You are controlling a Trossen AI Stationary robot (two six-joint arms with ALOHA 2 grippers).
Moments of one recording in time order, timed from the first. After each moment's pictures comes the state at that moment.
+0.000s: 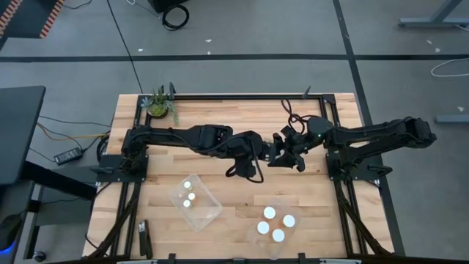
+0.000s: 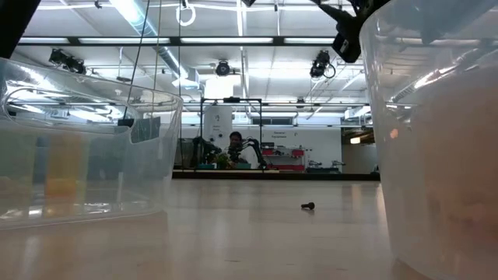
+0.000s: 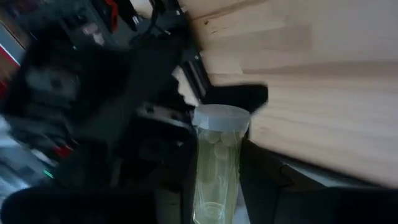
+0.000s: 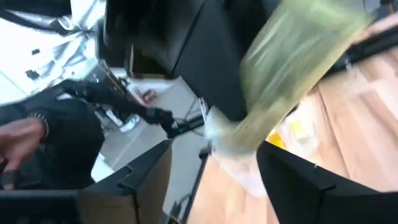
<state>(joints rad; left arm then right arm) -0.13 2.01 2.17 -0.83 -0.35 1.88 -0.07 1.03 0.56 0.44 -0.50 0.59</state>
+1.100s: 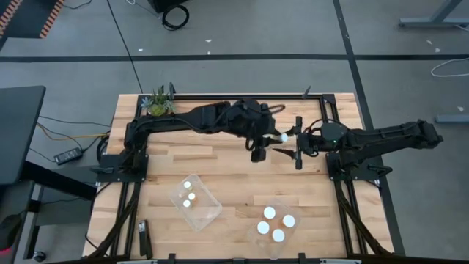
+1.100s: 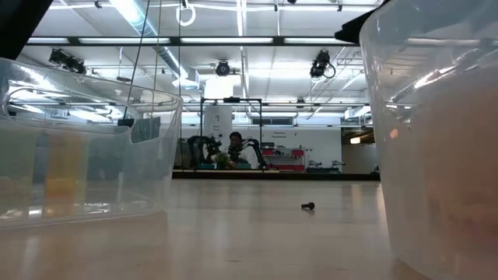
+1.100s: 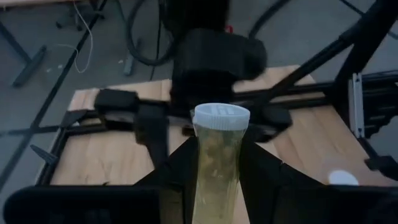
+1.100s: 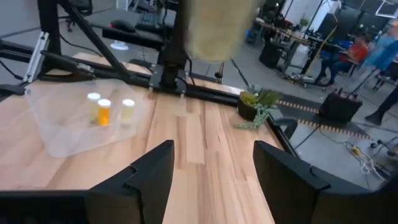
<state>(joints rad) 0.03 2.01 2.16 -0.58 0.06 0.12 0.03 0.77 0.50 0.11 0.15 -0.25</state>
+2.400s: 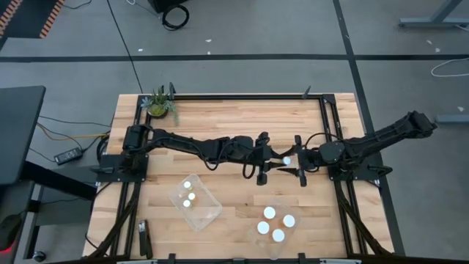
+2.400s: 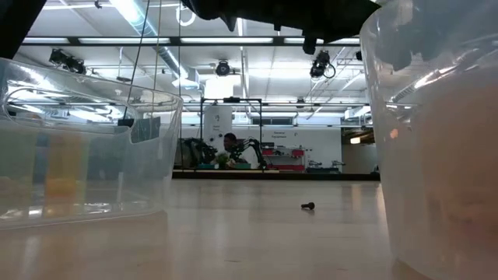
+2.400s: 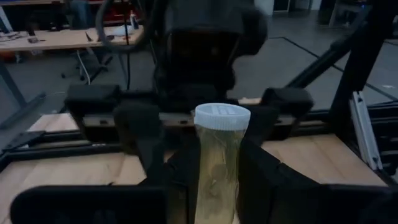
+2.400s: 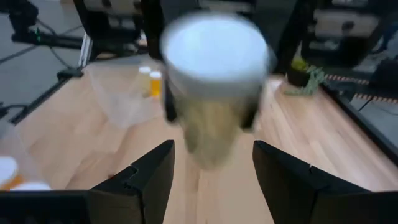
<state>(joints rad) -0.06 2.01 1.50 0.37 -0.01 0.05 0.28 0.77 0.34 0.16 0.27 -0.04</state>
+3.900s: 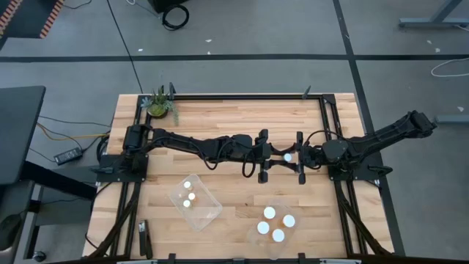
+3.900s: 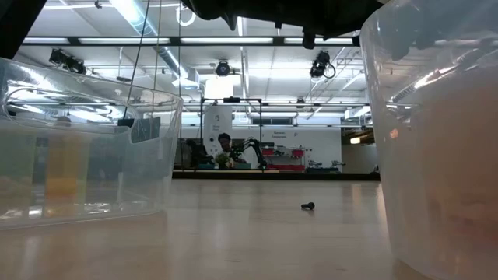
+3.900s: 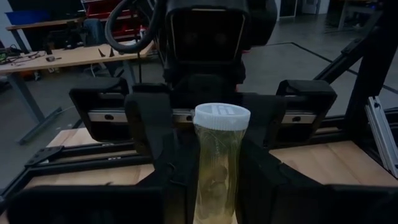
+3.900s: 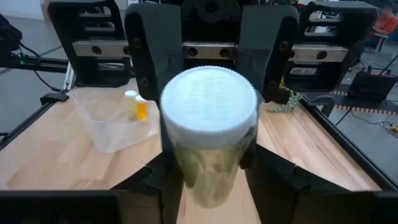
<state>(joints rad) -0.06 2.01 1.50 0.41 -0.04 0.10 0.29 0.76 0.37 0.21 0.35 -0.06</state>
